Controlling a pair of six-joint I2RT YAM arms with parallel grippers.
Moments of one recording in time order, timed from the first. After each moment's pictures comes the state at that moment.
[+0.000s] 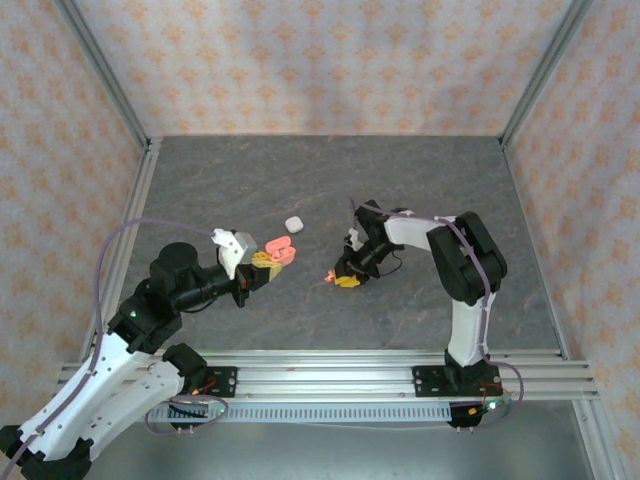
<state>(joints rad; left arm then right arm) -0.55 0.60 0.73 -0.44 0.39 -0.05 0.48 1.95 1.16 -0.71 -0.76 0.50</state>
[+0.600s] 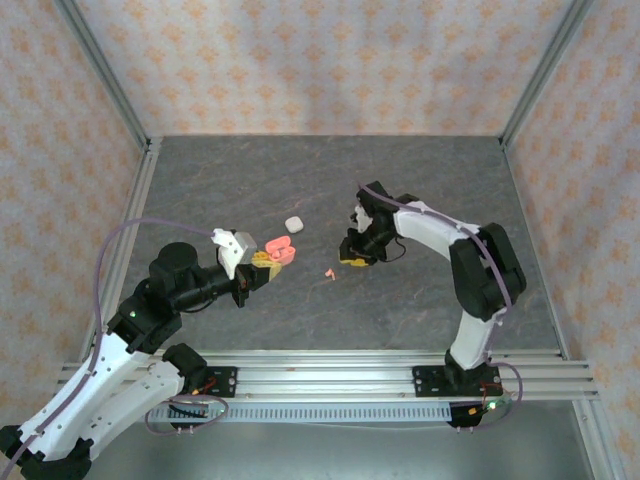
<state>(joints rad) -0.55 0.60 0.73 -0.44 0.39 -0.04 0.51 1.78 1.24 -0.77 -0.46 0.49</state>
